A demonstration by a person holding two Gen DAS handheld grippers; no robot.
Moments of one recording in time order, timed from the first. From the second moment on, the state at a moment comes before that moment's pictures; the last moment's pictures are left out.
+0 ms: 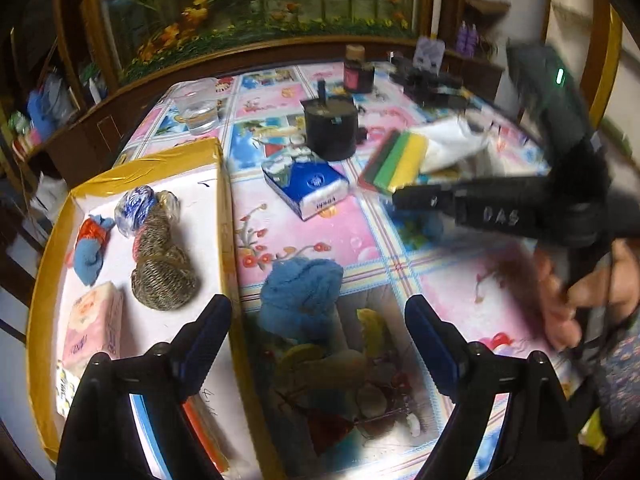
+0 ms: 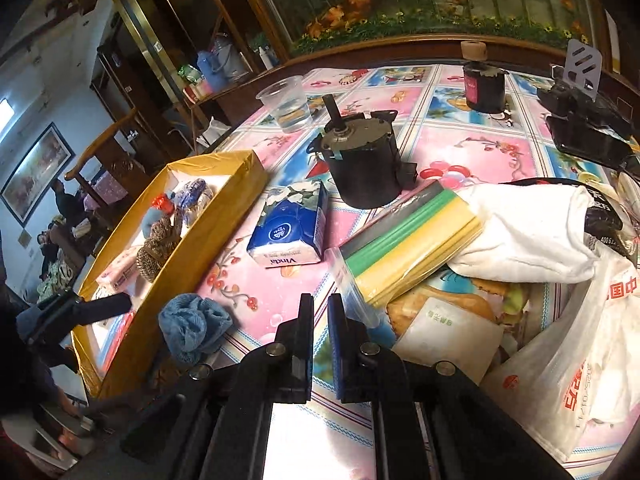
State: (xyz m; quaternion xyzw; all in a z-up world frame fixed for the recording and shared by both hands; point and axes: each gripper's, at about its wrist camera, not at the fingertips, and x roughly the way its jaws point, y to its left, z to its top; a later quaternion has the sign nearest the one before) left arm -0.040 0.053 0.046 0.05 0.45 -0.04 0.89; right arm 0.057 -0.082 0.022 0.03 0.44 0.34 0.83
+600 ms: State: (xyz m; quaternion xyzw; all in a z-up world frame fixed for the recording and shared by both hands) left arm -0.011 0.037 0.025 0.12 0.47 0.00 0.87; right arm 0.058 -0.086 0.032 0.04 0.43 0.34 0.84
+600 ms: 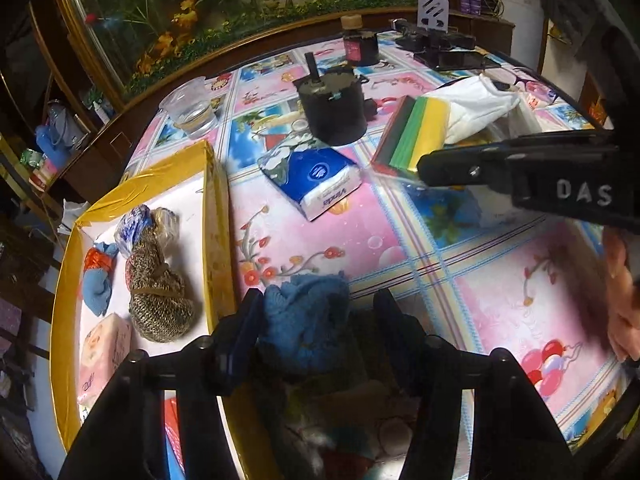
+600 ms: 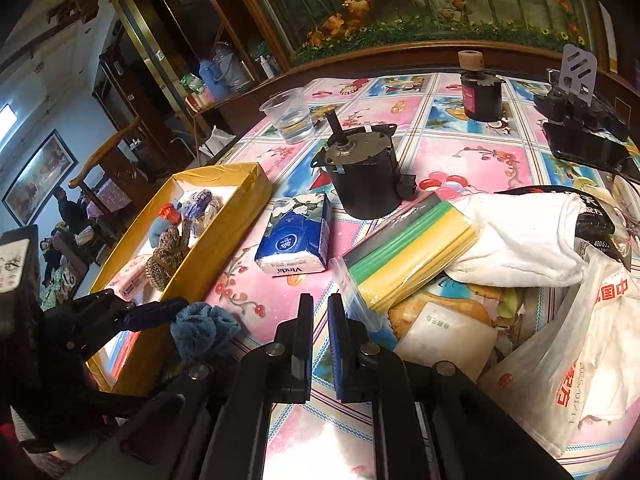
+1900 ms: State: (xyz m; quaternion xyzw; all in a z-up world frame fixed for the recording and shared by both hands) left arm -0.044 0.035 0.015 0.00 0.46 -0.04 0.89; right arm 0.107 0.003 0.022 -0.04 0.44 0.29 0.85
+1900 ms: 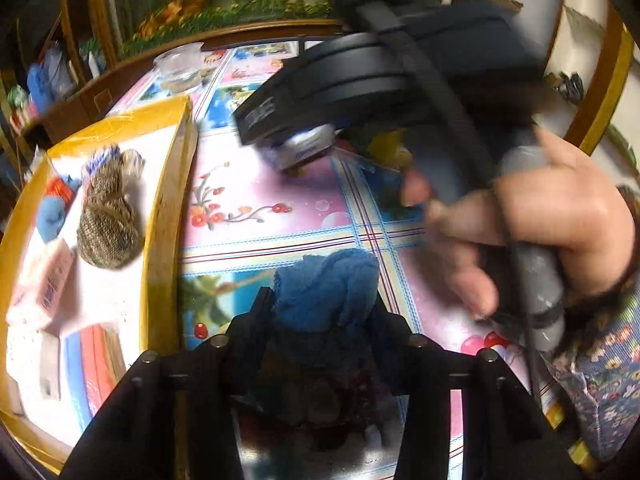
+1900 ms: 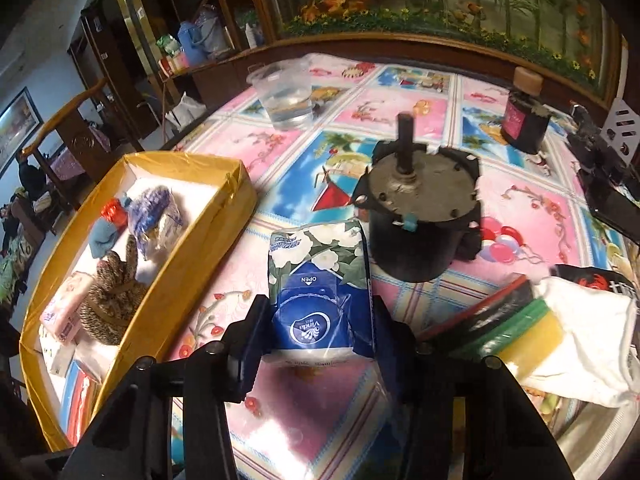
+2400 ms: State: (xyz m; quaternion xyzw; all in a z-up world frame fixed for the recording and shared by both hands) left arm -0.044 0.040 0.021 -0.05 0.44 -0.04 0.90; right arm 0.064 -0.080 0.050 0.06 0.39 0.30 0.87
